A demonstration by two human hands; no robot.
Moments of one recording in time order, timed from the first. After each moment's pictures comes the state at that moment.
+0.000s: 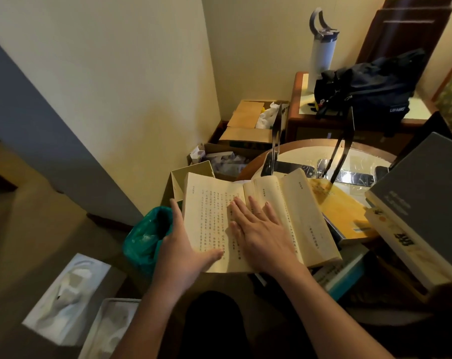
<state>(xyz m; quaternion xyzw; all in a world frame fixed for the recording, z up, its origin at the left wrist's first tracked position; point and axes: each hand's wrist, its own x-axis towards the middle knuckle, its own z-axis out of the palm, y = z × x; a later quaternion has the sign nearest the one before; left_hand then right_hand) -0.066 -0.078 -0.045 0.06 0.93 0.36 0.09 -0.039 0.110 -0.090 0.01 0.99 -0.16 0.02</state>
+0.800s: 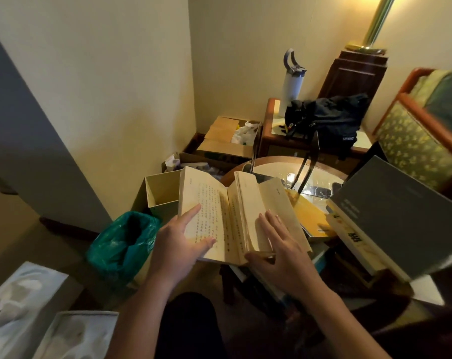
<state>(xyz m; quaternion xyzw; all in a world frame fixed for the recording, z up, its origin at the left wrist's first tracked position) -0.052 -0.075 -0.044 0.17 0.90 0.41 0.01 0.052 0.147 -0.071 0.09 0.96 -0.25 -0.03</state>
